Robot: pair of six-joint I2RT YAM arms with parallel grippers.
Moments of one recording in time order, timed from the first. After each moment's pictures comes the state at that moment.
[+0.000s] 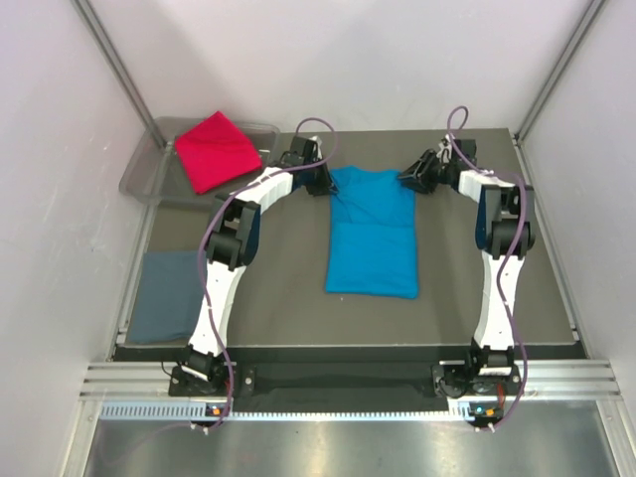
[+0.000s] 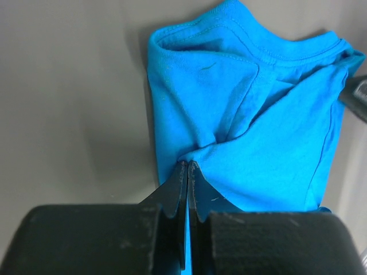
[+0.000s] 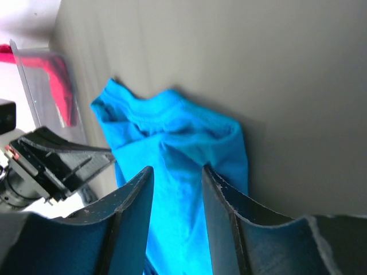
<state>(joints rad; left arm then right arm) -0.38 2.46 2.01 -0.32 0.32 -0.62 -0.01 2.37 1.70 -0.06 -0.70 0.73</state>
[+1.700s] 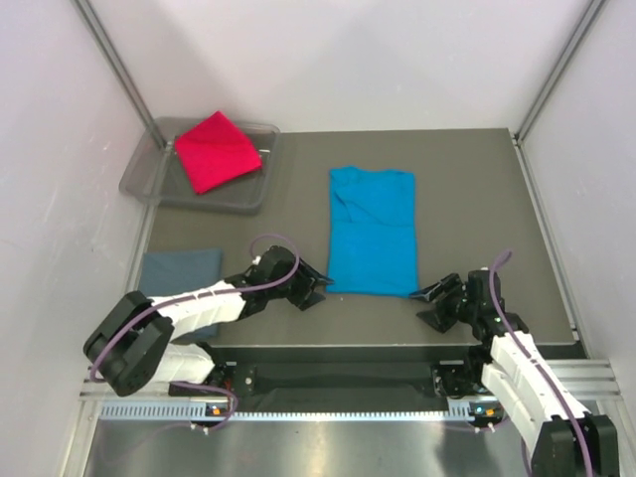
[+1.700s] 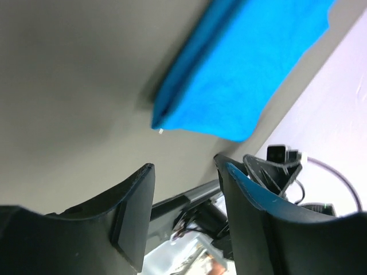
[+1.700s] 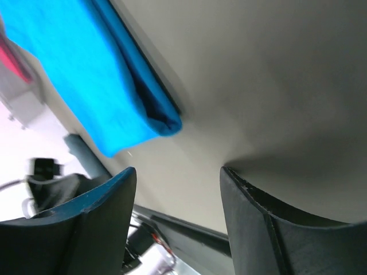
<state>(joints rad) -0.72 1.29 0.49 0.07 0.14 -1.55 0.11 0.65 0.15 -0.35 -0.39 1.18</state>
